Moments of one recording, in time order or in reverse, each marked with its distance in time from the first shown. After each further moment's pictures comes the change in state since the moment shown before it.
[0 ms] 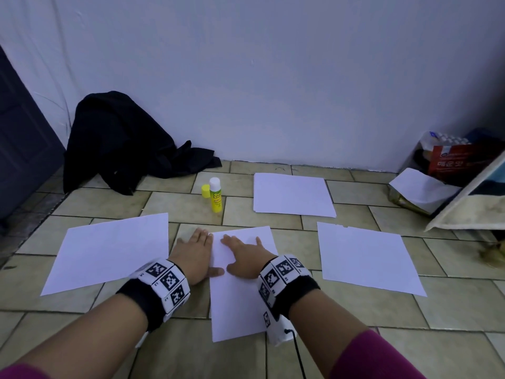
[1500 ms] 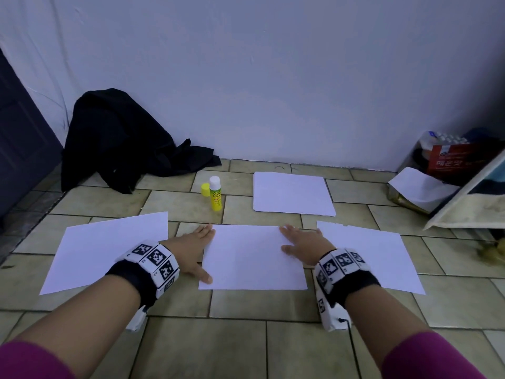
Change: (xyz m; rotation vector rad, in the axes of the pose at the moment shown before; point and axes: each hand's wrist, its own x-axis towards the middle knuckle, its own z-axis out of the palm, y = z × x) left_hand 0.012 -0.031 -0.011 -0.164 -0.149 0.247; right_hand -0.027 0.107 -0.024 -0.106 0.060 0.260
